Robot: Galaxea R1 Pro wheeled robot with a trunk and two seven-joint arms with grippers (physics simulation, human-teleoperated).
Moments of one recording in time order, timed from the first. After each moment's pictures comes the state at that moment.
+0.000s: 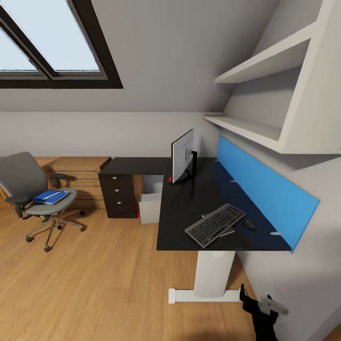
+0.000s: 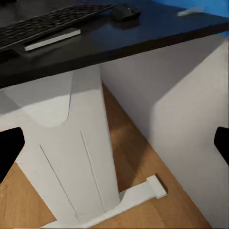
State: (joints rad) left arm -0.01 -0.09 -0.17 -0.62 0.21 -0.06 0.41; right arm -0.41 -0.05 -0.13 -0.20 -0.23 -0.80 -0.04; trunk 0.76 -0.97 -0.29
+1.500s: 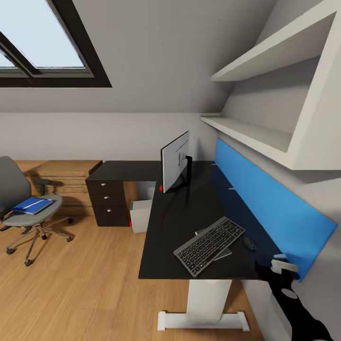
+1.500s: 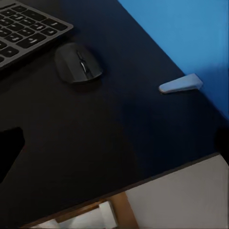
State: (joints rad) left arm -0.01 -0.05 -0.17 -0.61 0.20 -0.17 0.42; right arm -0.43 -0.19 -0.14 -0.68 -0.11 -0.05 -0.15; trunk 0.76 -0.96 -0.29
